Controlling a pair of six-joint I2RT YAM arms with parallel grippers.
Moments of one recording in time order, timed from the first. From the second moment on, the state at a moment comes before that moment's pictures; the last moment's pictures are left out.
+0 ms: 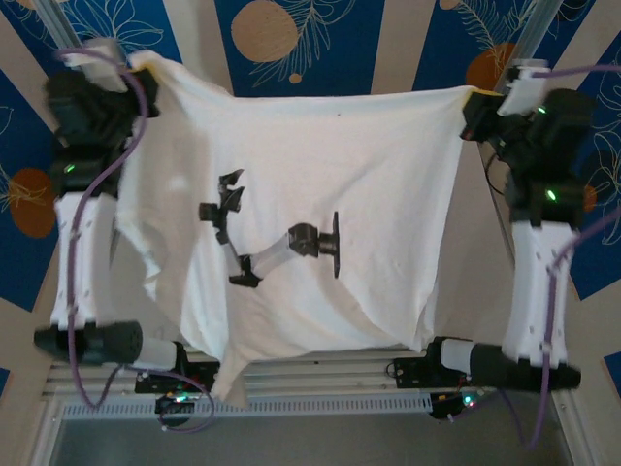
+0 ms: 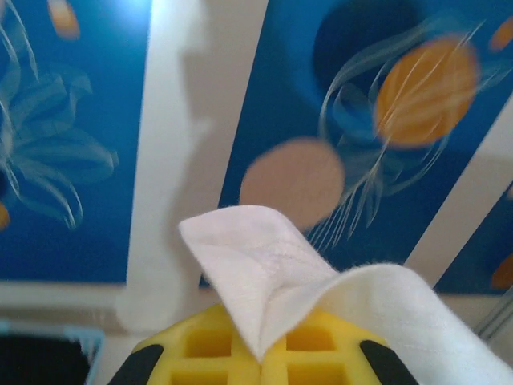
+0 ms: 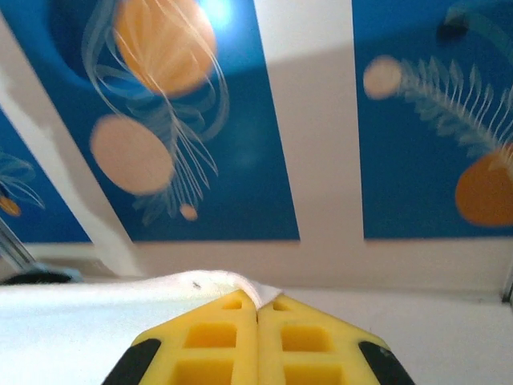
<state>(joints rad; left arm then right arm) 0.02 1.47 1.81 -0.41 0.25 -0.26 -0.12 1.29 1.74 -0.61 -0.35 0.16</state>
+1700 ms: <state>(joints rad) -1.02 1.82 0.92 0.02 0.12 0.19 0.21 1.63 0.96 -0.85 0.04 0.39</state>
